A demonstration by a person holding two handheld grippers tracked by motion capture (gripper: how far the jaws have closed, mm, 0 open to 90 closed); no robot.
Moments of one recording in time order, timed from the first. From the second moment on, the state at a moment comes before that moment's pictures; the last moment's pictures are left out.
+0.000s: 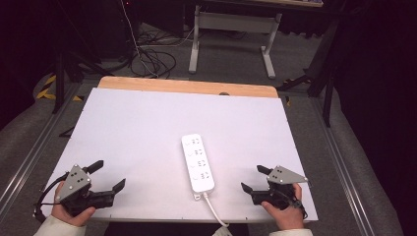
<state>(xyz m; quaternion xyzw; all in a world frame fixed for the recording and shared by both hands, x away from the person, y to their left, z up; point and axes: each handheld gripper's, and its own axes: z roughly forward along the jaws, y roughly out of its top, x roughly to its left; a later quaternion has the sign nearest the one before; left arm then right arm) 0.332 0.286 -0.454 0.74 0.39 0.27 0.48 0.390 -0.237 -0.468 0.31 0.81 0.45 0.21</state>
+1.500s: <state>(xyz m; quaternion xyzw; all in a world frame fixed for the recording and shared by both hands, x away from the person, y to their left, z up) 0.329 0.286 -0.453 0.74 0.38 0.28 0.48 0.397 -0.221 -0.436 0.29 0.81 0.46 0.21</state>
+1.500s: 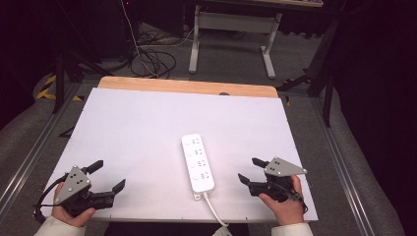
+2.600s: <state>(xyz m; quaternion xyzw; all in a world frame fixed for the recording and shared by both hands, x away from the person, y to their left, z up) 0.329 0.287 -0.453 0.73 0.38 0.28 0.48 0.431 -0.163 -0.387 0.23 0.84 0.46 0.17</state>
